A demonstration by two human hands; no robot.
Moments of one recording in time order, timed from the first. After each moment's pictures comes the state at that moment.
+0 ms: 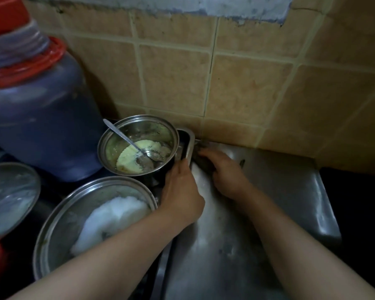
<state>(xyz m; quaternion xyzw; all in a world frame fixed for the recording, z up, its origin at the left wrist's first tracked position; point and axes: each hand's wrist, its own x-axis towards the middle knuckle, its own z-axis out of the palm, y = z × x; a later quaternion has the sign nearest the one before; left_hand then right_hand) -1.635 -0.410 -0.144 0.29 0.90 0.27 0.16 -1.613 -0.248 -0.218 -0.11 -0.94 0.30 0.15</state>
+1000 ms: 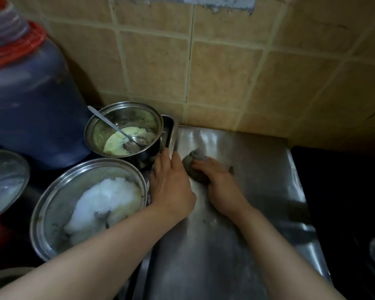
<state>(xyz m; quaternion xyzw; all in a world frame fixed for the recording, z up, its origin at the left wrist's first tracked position) -1.600 -0.424 -0.141 0.31 0.92 0.17 0.14 -1.532 -0.291 -0.219 -0.16 -0.93 0.28 0.15</state>
